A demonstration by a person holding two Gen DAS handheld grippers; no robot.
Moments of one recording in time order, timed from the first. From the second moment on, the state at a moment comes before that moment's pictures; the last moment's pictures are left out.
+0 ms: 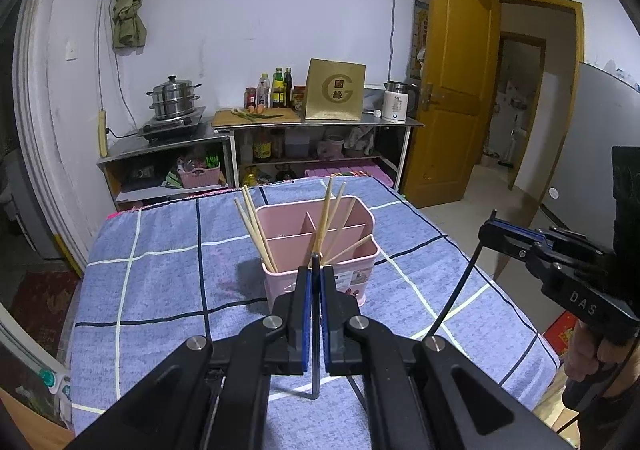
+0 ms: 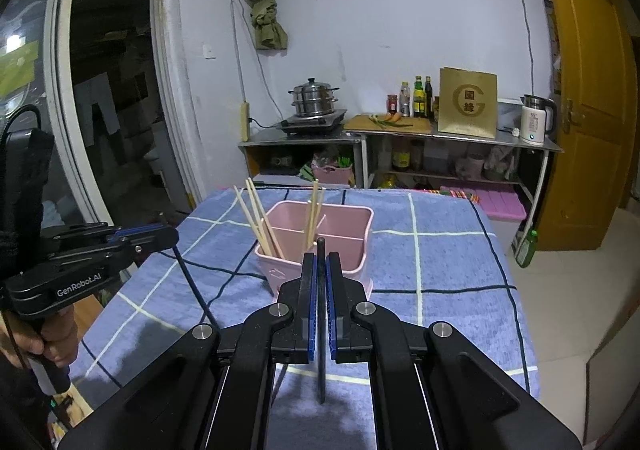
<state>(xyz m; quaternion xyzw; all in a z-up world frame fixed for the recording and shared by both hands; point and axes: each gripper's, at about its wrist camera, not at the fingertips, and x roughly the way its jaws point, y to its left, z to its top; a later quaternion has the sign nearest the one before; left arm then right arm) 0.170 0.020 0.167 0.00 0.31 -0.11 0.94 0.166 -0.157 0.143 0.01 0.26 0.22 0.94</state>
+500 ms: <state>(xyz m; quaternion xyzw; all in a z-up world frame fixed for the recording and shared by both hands) 0.184 0.030 0.206 -0.01 0.29 -0.12 0.95 0.180 -0.140 0.168 0.01 0.23 0.25 0.94</state>
